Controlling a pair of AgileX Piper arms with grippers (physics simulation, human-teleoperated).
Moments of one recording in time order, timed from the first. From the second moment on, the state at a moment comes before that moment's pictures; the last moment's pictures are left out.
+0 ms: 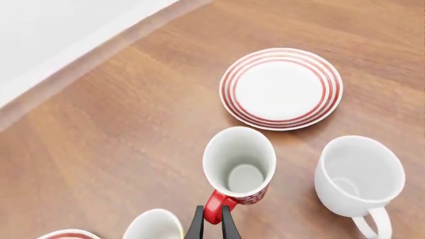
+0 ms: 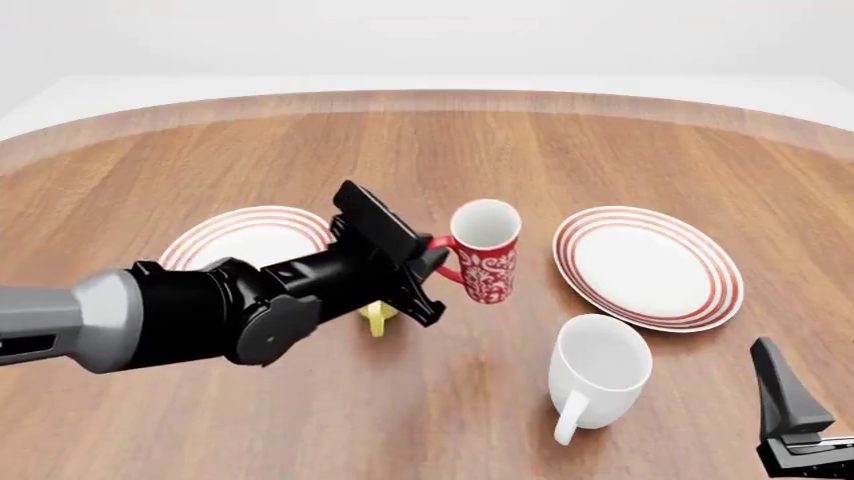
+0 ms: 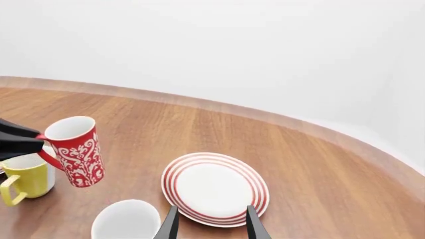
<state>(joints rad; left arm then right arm) -0.73 1.60 -0.82 -0.31 0.19 0.02 0.00 0.00 0.00 -0.15</state>
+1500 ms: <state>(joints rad) -0.53 1.45 -0.71 -0.38 0.20 0.03 0.00 0.00 -0.01 -0.16</state>
